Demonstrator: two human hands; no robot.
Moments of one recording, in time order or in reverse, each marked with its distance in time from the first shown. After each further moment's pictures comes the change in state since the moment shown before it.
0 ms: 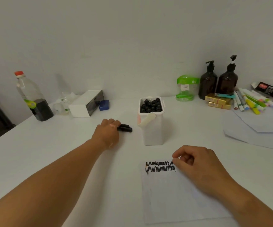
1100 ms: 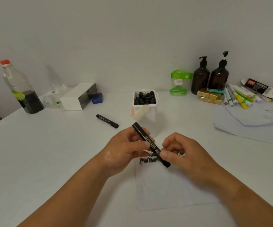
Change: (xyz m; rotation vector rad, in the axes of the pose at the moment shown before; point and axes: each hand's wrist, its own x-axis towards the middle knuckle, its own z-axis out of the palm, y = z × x) left_hand -0.112 0.095 -0.048 -1.692 -0.450 -0.003; right_hand -0.007 -0.016 -0.005 0.228 -0.185 -0.012
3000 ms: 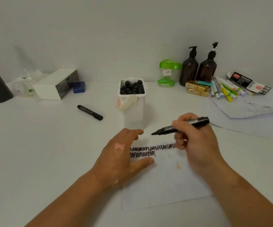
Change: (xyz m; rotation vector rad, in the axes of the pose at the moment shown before) left_hand -0.002 -0.046 0.011 1.179 0.164 0.395; right_hand 0.010 -0.007 -0.013 0.599 0.436 0.078
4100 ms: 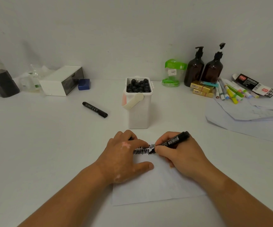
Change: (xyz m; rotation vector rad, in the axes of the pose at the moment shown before) left_hand 0.001 -0.013 0.000 0.165 -0.192 -0.062; right_hand -0.004 0.033 0.003 -0.658 -0.255 0.047
